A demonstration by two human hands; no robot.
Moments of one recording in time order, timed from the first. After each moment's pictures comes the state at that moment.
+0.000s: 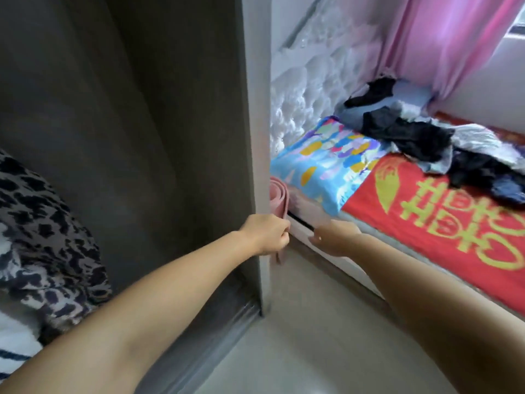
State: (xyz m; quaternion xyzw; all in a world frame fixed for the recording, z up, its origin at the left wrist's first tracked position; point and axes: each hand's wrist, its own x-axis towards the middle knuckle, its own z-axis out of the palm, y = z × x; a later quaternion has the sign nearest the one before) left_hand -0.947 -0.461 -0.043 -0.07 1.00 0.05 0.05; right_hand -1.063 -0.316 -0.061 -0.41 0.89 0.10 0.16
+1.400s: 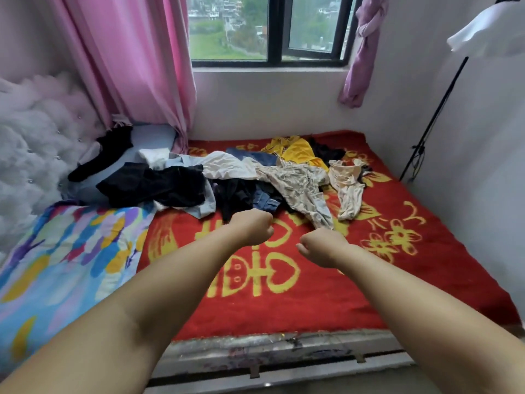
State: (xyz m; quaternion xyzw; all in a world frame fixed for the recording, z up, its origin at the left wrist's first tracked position) left_hand -1.534 0.013 -0.017 0.27 0.96 0.03 0.07; right_hand -1.466 0.185 -0.037 -0.05 0.99 0.05 0.14
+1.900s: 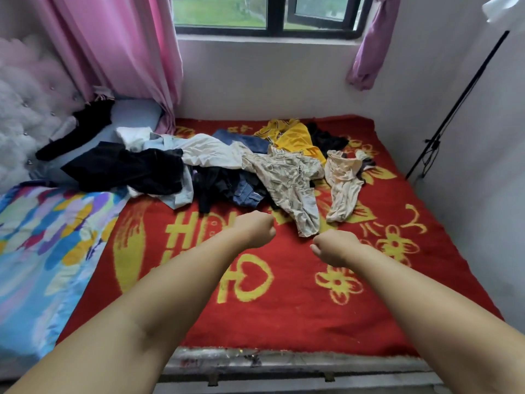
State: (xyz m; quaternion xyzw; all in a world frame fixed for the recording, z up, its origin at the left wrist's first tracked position) left_hand -1.606 0.164 -0.066 0.23 0.96 0.06 0.12; right_hand -1.553 0.361 -0.084 -0.06 0.98 0.07 0.19
